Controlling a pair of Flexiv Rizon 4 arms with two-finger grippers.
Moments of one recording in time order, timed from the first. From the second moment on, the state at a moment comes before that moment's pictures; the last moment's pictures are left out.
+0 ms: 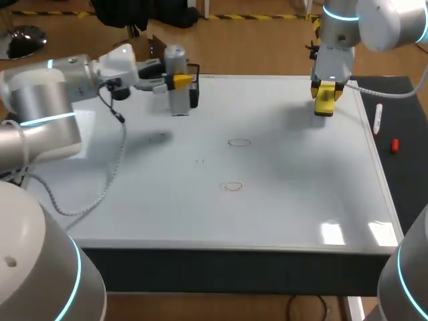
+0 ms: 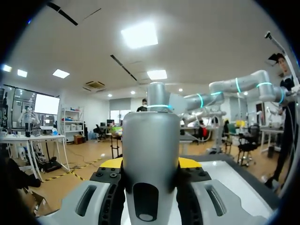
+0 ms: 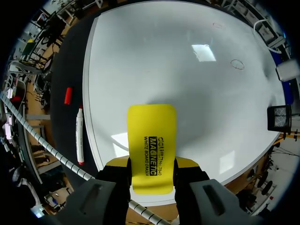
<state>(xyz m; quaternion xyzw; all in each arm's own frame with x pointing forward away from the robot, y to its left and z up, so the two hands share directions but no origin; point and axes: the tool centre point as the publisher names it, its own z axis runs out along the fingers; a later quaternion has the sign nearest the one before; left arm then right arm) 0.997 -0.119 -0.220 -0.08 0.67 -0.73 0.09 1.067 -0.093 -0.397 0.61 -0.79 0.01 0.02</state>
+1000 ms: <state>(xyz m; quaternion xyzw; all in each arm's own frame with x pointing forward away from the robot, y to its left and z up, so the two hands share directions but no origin) 1.021 0.021 -0.239 -0.13 0.67 -0.72 0.14 1.067 -0.093 -0.397 0.61 -0.79 0.01 0.02</state>
